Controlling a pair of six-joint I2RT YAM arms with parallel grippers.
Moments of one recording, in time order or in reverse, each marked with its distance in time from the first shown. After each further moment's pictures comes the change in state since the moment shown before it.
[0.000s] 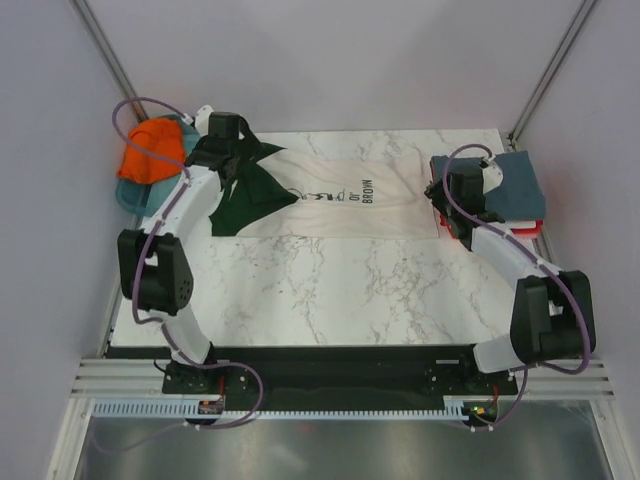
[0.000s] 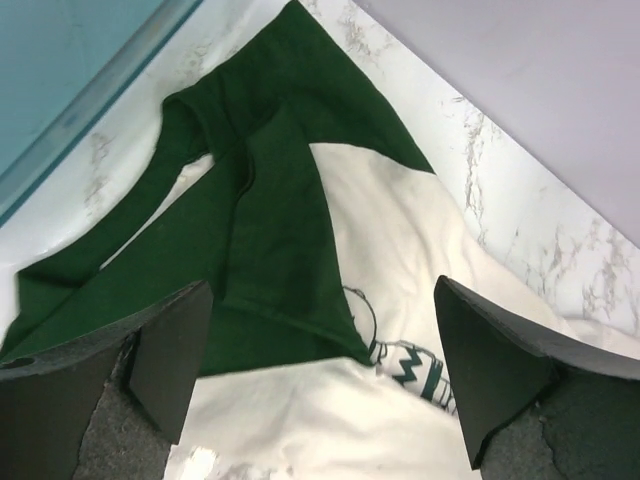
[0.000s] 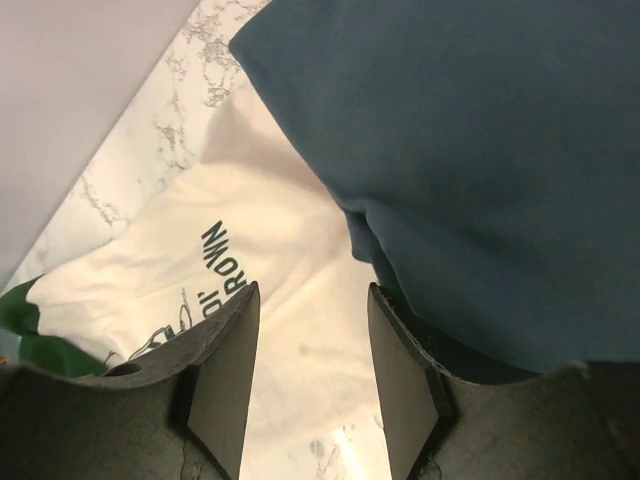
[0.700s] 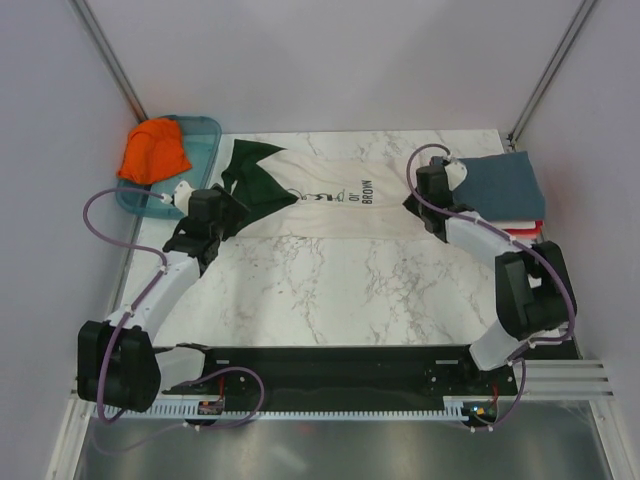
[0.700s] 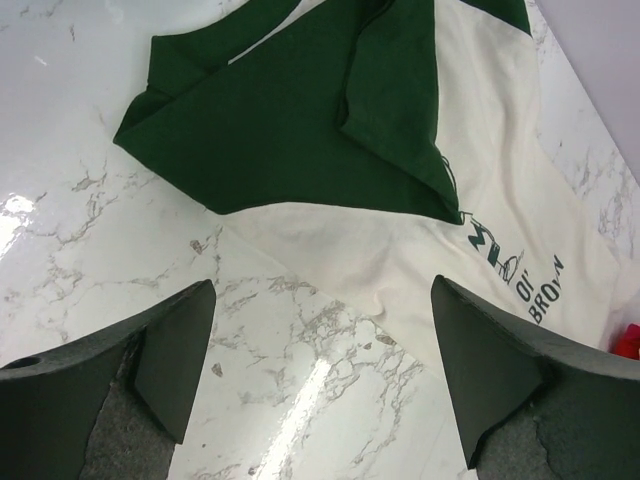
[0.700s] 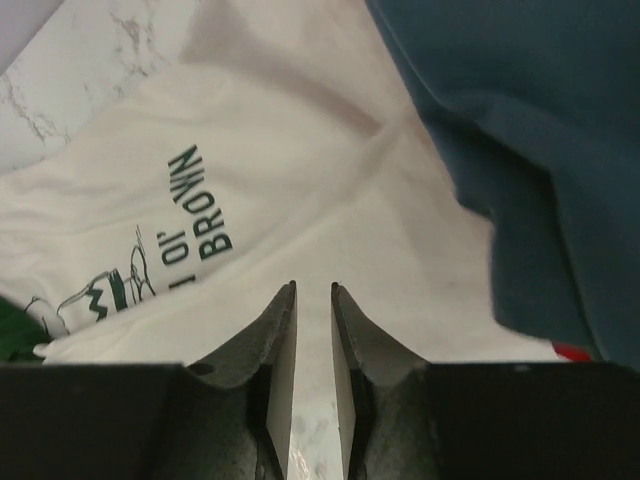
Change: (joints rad) left arm 0.004 -0.671 -0.852 0.191 0.033 -0.172; right arm 0.147 0.057 -0.033 0.013 0.071 -0.054
